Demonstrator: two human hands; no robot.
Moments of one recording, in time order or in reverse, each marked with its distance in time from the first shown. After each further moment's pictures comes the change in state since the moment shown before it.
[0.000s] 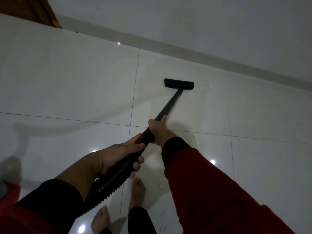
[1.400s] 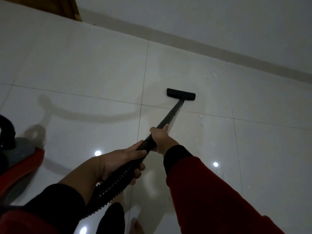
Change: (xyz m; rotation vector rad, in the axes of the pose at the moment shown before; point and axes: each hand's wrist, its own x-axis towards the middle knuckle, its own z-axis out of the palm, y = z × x) left_hand -0.101 -0.197 -0.028 0.117 -0.014 0.022; right_hand -0.110 0.197 0.027 -0.019 0.001 0.035
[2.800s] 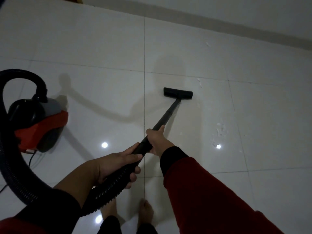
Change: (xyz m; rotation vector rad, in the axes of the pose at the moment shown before) left_hand -0.150 -0.264 0.016 0.039 -0.019 -0.081; right_hand -0.136 0.281 0.030 0.119 -0.022 0.026
